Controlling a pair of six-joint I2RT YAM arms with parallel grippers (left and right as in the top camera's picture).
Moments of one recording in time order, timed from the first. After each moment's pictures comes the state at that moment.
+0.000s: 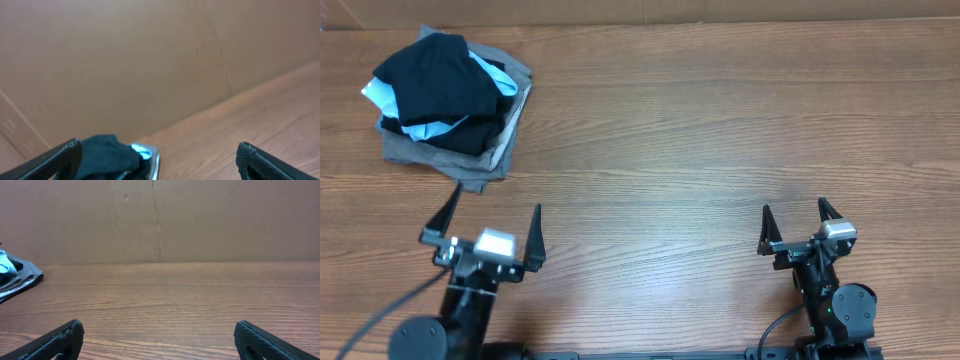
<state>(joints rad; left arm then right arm) 0.01 0.20 0.57 -0.30 0.21 0.33 0.13 0.01 0.02 -0.03 -0.02 0.08</state>
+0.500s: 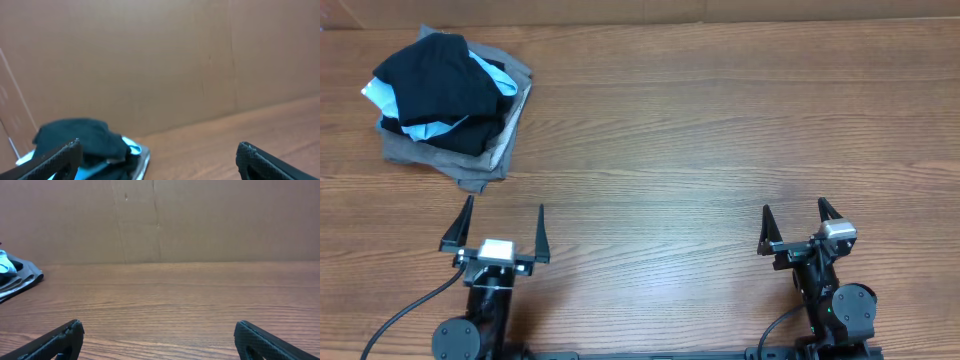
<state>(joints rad) 0.01 0.02 0.17 0.04 0.14 0.15 0.13 0.01 0.02 -0.03 -0.02 0.08</state>
